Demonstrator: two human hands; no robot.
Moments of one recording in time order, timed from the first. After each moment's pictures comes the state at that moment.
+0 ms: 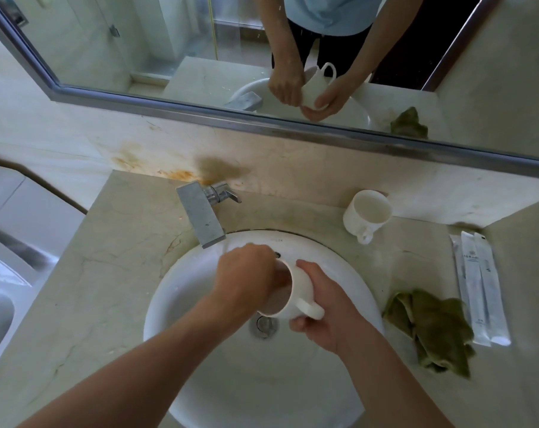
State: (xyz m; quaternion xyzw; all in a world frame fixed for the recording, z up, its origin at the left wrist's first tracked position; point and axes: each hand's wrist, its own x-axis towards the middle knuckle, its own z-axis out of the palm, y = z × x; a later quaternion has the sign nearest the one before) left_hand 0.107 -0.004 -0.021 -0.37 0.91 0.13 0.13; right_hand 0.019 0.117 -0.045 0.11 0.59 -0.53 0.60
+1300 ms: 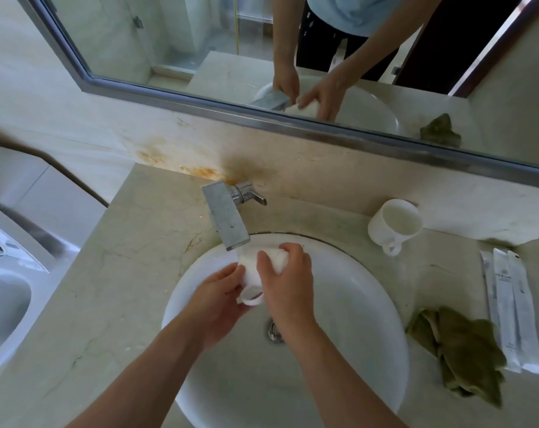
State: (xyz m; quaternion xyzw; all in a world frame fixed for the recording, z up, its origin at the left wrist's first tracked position) left_hand 0.195 -0.034 -0.098 -0.47 0.28 0.83 -0.12; right_hand 0.075 0.038 -0.080 -0.22 0.84 -0.42 0.27
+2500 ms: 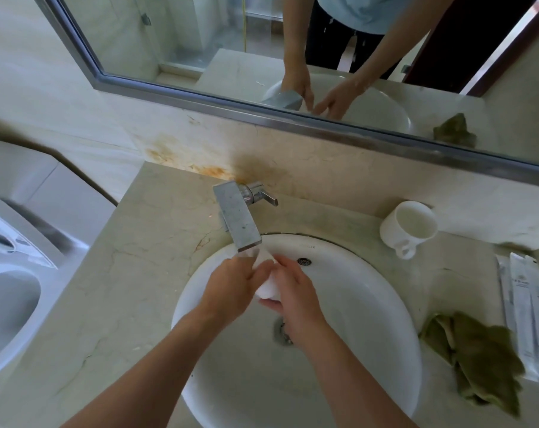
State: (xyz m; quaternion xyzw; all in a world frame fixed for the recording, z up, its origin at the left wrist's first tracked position) left_hand 0.176 -0.048 -0.081 -0.46 0.79 0.41 -0.04; right_hand 0.076 0.043 -0.098 -0.05 0.66 -0.55 0.51
